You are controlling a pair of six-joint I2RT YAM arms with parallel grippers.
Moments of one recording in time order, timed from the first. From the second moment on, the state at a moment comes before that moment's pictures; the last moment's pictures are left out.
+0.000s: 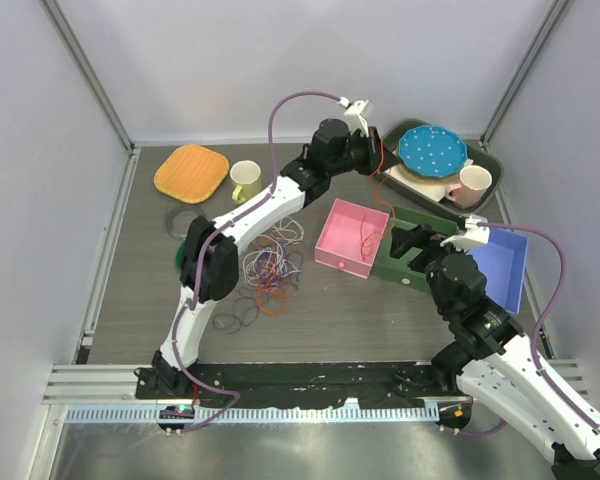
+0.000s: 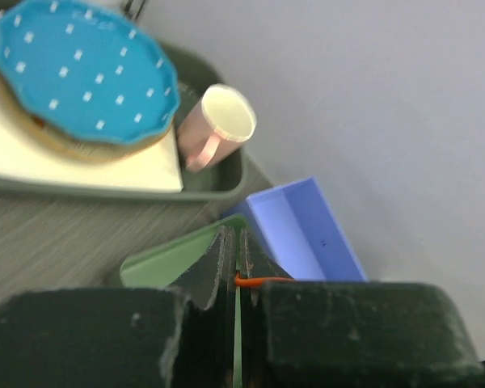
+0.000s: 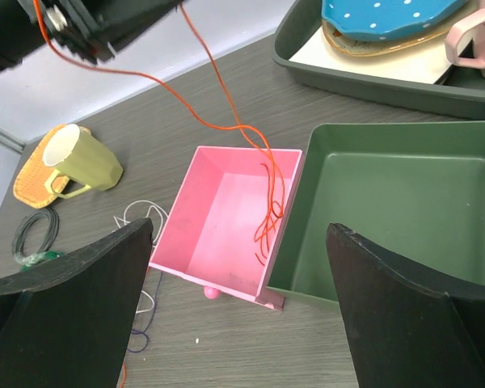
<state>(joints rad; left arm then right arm) -0.74 2.23 2.10 0.04 0.33 -0.61 0.60 0.53 0.56 -0.20 0.55 0.56</state>
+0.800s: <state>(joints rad) -0.78 2.11 1.77 -0.22 -0.02 -0.34 0.60 0.55 0.56 -0.21 0.58 0.56</state>
